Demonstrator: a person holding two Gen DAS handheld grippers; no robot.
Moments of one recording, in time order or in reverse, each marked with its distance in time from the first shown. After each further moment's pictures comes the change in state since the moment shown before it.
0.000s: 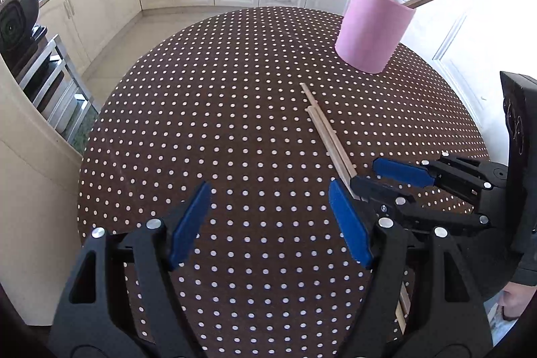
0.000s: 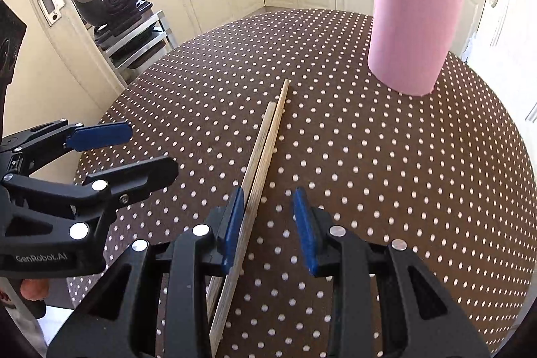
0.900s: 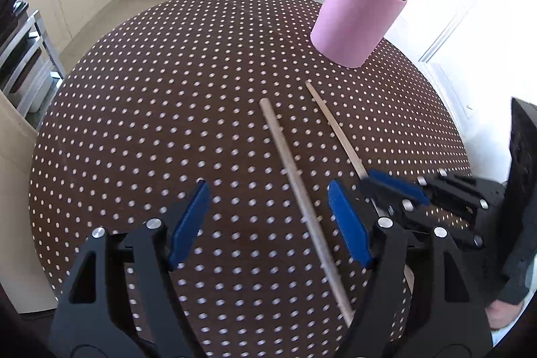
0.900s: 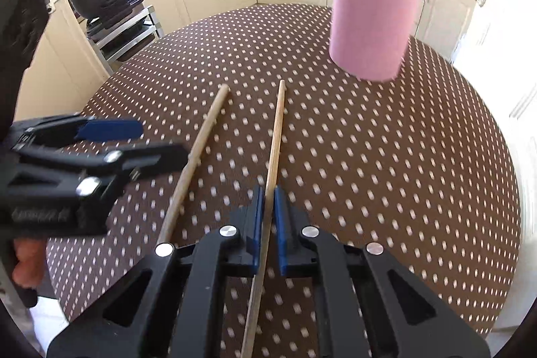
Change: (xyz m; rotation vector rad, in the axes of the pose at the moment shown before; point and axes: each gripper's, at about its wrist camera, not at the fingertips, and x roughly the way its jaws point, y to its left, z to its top) left arm 0.033 -0.033 0.013 -0.057 0.057 -0.093; right arm -0.019 -0.034 -0.027 -0.012 0.021 -0.027
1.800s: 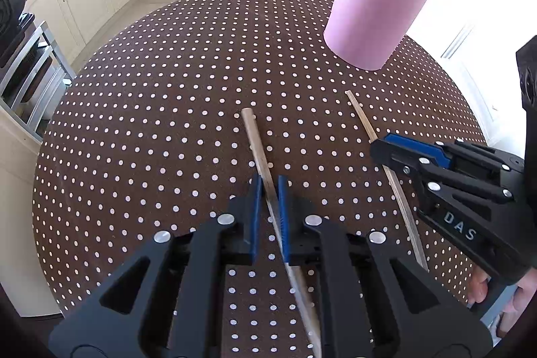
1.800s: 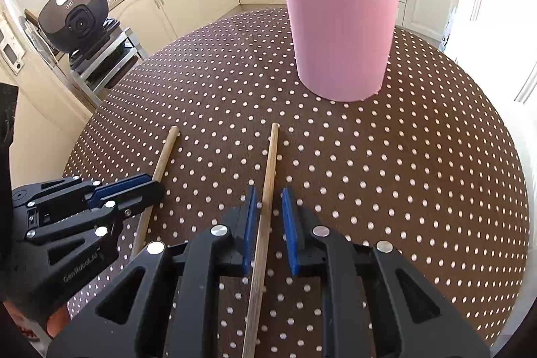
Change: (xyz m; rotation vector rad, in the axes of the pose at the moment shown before) left arm 0.033 -0.005 0.029 0.010 0.015 0.097; right arm 0.023 -0.030 0.041 0.116 0.008 0.011
